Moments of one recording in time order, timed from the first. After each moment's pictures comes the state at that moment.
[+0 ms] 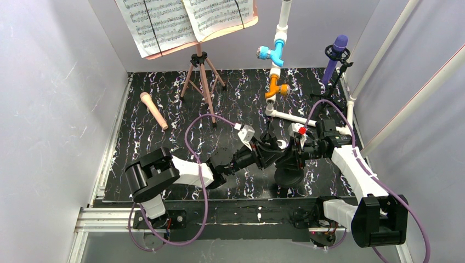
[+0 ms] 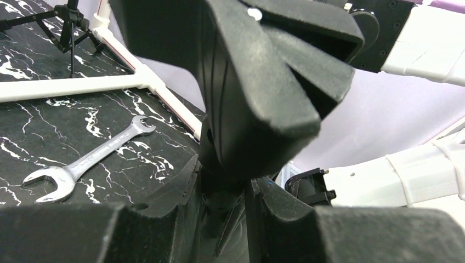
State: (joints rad) left arm -1.12 1.69 0.68 1.24 0.06 -0.59; right arm 0.13 1.10 0.73 -0.88 -1.30 -0.92
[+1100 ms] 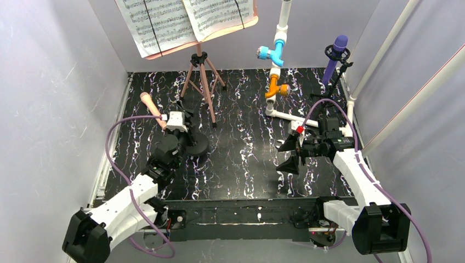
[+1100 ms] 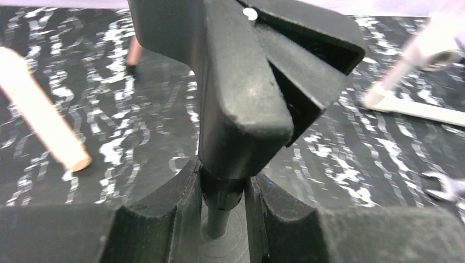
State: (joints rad) left arm -0.60 0.85 0.42 0.33 -0.36 -0.17; right arm 0.13 1.04 0.73 -0.76 -1.17 -0.81
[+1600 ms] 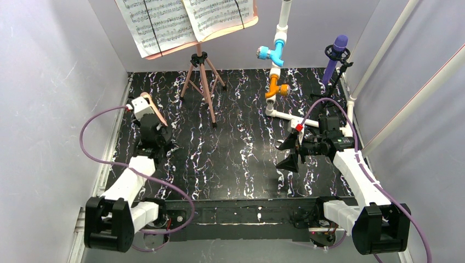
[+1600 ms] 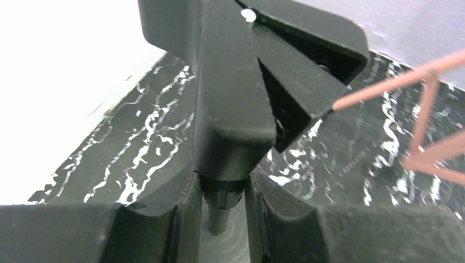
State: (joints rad) left arm -0.15 1.04 0.54 0.28 -0.58 -0.22; right arm 0.13 1.04 0.73 -0.71 -1.13 -0.75
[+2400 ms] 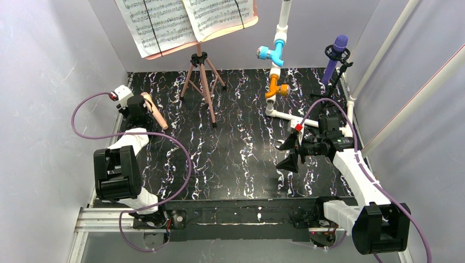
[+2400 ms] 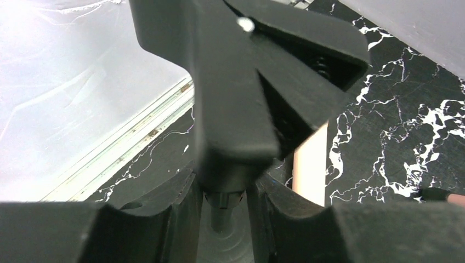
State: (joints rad) left arm 0.13 1.52 0.82 0.34 -0.60 -0.24; right arm 0.13 1.04 0.72 -0.70 -1.12 -0.74
